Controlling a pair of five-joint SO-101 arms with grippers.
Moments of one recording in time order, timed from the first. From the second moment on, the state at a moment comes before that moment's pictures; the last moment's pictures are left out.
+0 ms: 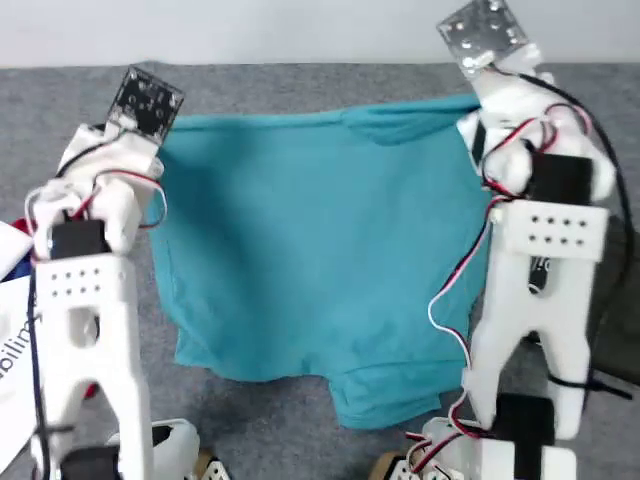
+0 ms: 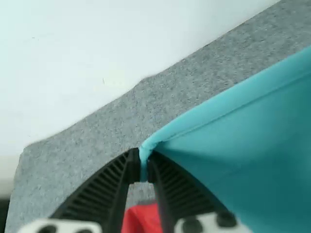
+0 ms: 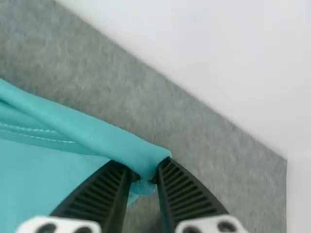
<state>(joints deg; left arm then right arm) -12.2 -21.8 21.8 44.8 -27.3 3.0 -9.6 -12.7 61.3 37.1</state>
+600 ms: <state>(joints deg) -12.1 19.4 -20.9 51.8 -27.3 1.4 0.9 -12.7 41.2 37.0</state>
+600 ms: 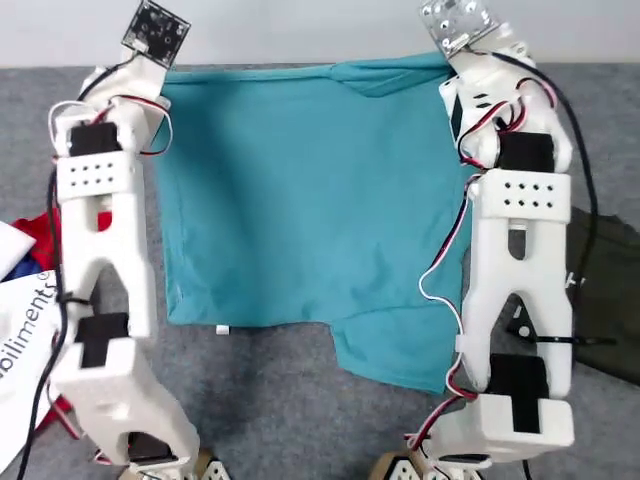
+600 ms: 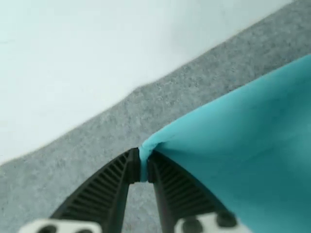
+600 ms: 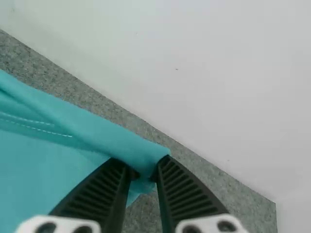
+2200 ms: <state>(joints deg) -8.8 26.7 -18.8 98.9 -36.0 -0.4 -6.3 -11.6 100.5 41.1</state>
